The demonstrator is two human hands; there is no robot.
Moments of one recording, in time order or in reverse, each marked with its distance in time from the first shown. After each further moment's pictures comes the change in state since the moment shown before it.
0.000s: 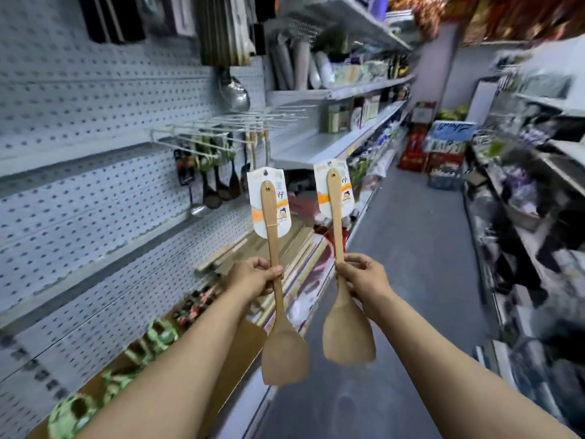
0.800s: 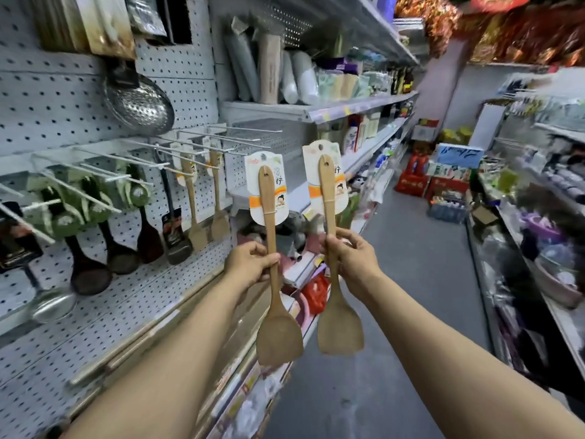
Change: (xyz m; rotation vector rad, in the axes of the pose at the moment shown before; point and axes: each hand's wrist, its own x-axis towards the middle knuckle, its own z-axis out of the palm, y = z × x) left_hand 0.417 0.131 0.202 -0.041 0.049 0.124; right_hand 0.479 -0.121 -0.017 0.167 -0.104 -0.119
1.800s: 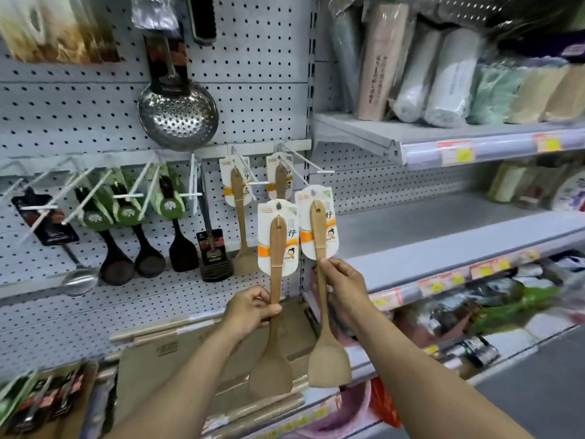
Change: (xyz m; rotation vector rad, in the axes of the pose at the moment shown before) left_hand 0.218 -0.044 0.076 0.069 0.569 -0.250; right_hand 0.364 0.072 0.084 0.031 -0.696 0.329
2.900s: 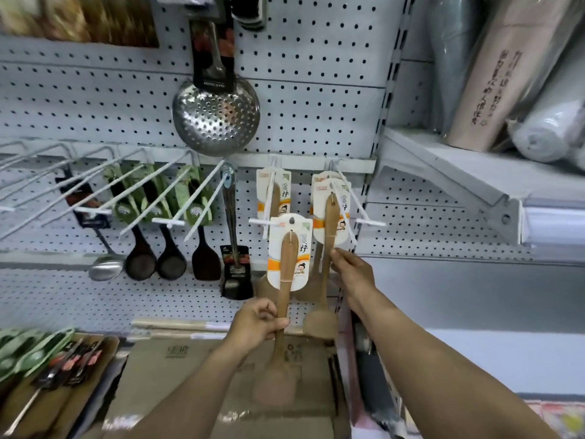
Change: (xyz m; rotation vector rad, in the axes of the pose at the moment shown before) left_hand 0.097 -0.003 0.006 -0.088 0.236 -0.016; right_hand 0.202 -0.012 0.057 -0.228 -0.174 0.033
